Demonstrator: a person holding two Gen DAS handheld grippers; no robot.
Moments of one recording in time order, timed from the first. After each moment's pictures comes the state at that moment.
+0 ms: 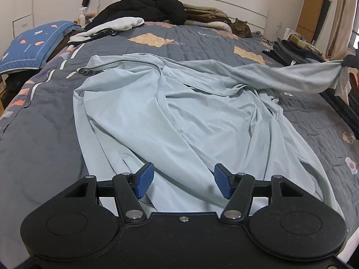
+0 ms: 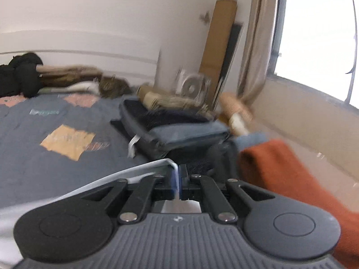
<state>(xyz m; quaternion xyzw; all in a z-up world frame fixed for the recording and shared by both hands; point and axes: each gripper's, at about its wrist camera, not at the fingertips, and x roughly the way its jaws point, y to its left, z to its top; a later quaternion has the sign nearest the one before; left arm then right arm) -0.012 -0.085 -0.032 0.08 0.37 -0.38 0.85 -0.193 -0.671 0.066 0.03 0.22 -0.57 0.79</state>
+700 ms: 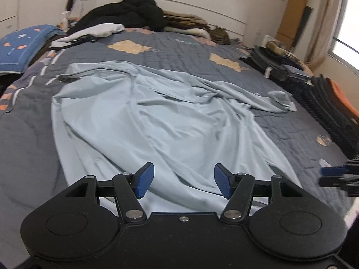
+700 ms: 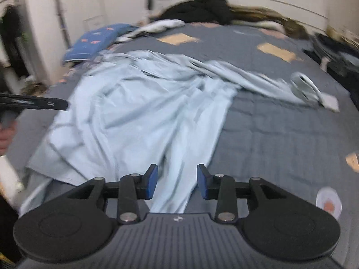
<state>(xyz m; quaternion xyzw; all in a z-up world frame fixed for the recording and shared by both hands) -0.037 -0.093 -0.016 0.05 0.36 -0.45 0.82 -0.260 -0.314 -0.036 0.11 0.37 -0.14 0.91</state>
